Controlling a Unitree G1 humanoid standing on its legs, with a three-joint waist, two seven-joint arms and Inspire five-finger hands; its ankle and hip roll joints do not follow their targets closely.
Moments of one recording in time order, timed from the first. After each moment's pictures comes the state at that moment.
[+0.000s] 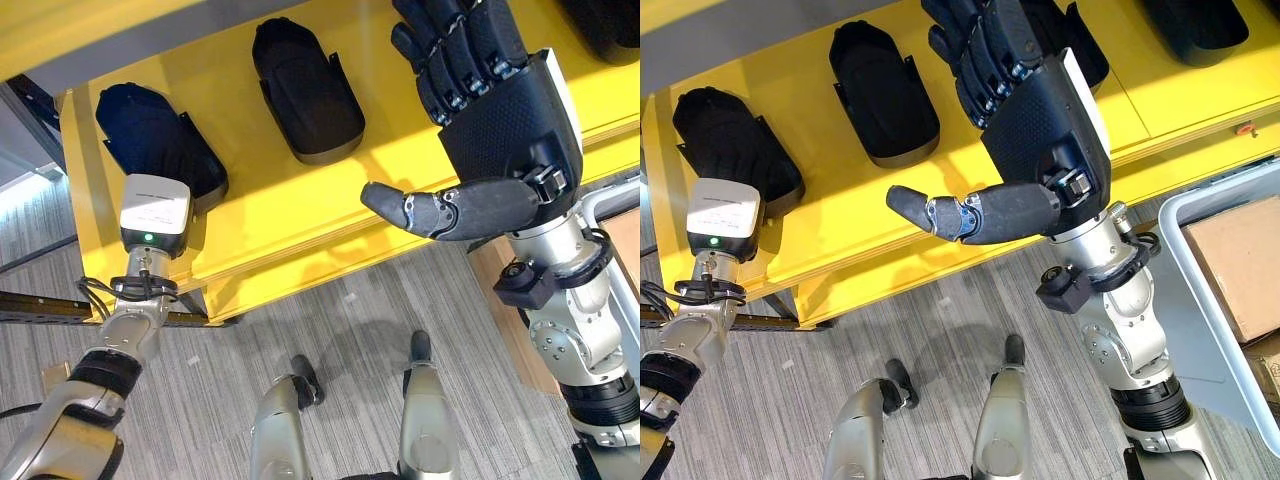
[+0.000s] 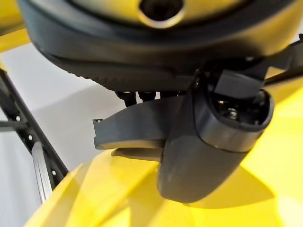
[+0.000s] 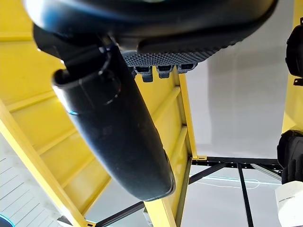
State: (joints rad) left arm -0.53 0.84 -0.40 0.55 1.00 0.25 0.49; right arm -0.45 -0.60 0.12 -0.37 0.73 -0.26 0.27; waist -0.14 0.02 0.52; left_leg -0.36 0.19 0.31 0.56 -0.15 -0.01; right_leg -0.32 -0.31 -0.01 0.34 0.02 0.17
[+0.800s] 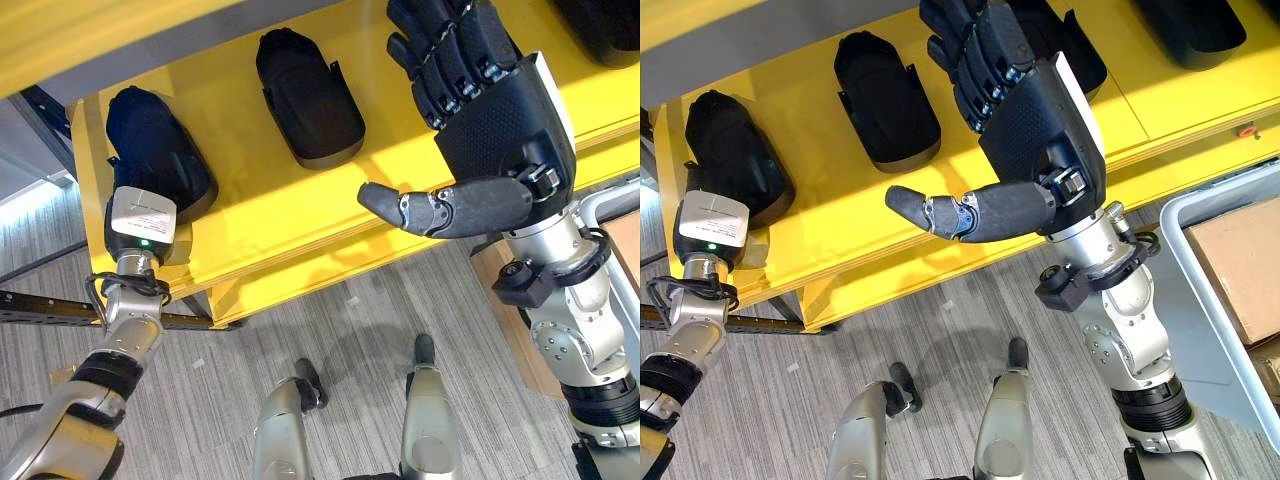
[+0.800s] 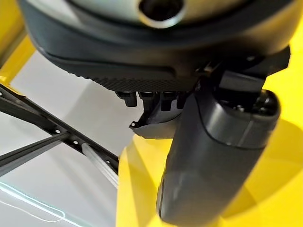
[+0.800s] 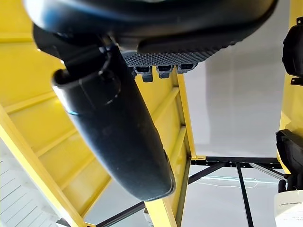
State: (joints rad) left arm -0.53 0.84 -0.44 0.59 1.23 0.47 0.23; right arm -0.45 -0.60 0.11 -0.39 0.73 -0.21 0.25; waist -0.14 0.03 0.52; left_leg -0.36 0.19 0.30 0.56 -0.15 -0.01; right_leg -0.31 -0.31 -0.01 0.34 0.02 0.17
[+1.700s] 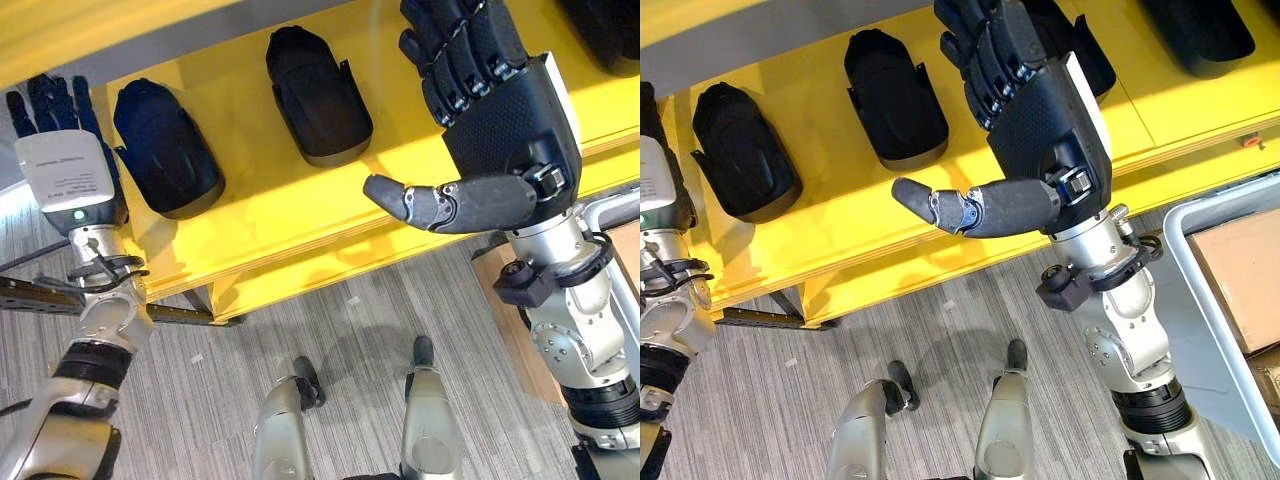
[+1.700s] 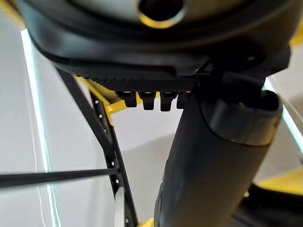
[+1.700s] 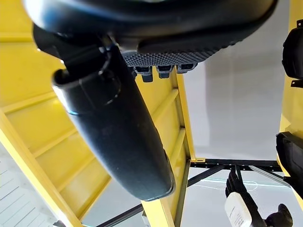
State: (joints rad) left arm -0.50 0.84 -0.19 0.41 0.75 0.38 0.73; right arm -0.42 -0.59 0.10 -0.39 0.71 -0.24 0.22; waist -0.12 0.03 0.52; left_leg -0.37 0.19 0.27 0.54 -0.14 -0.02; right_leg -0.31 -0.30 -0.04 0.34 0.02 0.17
